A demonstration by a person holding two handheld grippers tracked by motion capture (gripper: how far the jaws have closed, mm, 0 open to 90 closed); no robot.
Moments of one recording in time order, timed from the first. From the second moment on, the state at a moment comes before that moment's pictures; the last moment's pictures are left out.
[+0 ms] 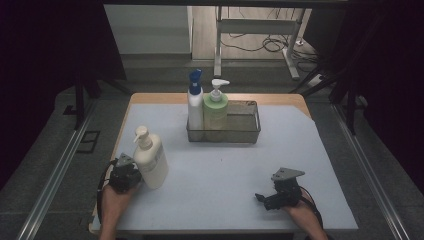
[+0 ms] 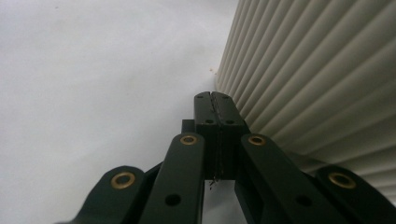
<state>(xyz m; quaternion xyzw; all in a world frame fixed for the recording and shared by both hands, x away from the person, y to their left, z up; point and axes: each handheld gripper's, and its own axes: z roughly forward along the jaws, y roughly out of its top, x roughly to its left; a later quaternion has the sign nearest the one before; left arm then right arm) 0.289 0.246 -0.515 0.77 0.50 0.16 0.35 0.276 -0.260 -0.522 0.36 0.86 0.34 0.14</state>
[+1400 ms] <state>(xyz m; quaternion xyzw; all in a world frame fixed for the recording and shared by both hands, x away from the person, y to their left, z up) 0.284 0.184 -0.518 0.81 0.45 0.14 0.36 0.275 -0.260 -0.523 0.36 0.86 0.35 0.14</state>
